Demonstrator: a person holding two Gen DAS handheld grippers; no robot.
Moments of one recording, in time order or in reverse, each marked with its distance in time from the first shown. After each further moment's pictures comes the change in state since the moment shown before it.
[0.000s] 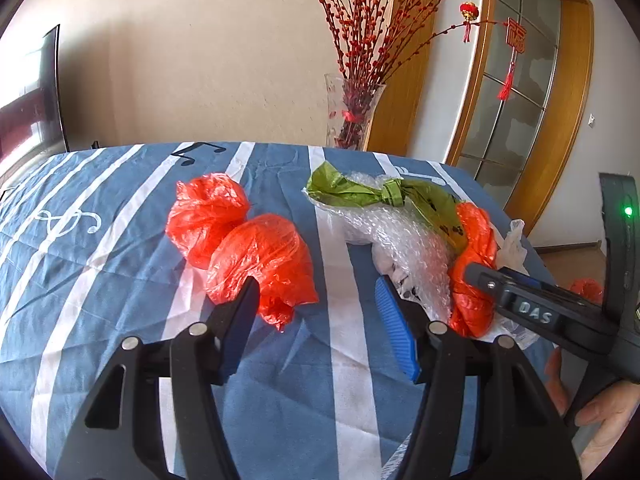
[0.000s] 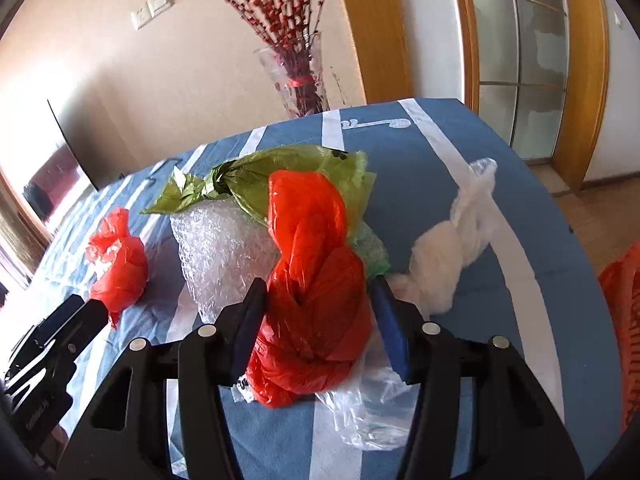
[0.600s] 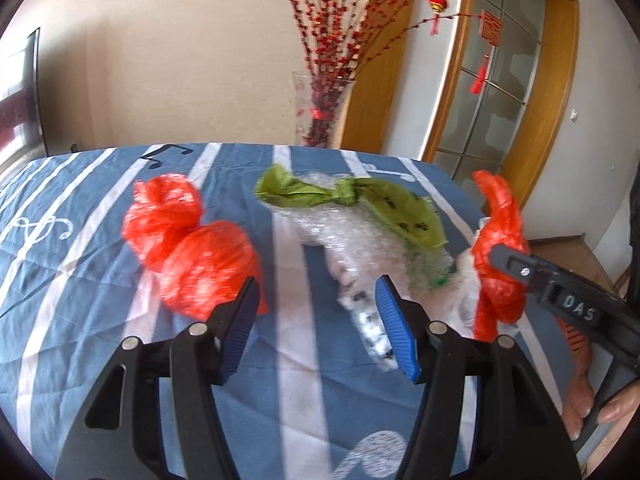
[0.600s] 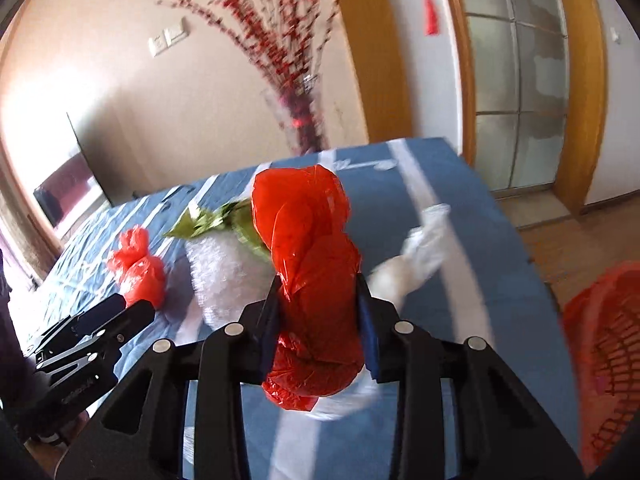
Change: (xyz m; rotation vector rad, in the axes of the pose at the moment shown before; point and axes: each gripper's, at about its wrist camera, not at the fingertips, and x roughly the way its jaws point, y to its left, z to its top) left arm 0.005 -0.034 0.004 0.031 0.011 -0.087; right arm -0.059 -0.036 0.004 -0.003 -0.131 0.024
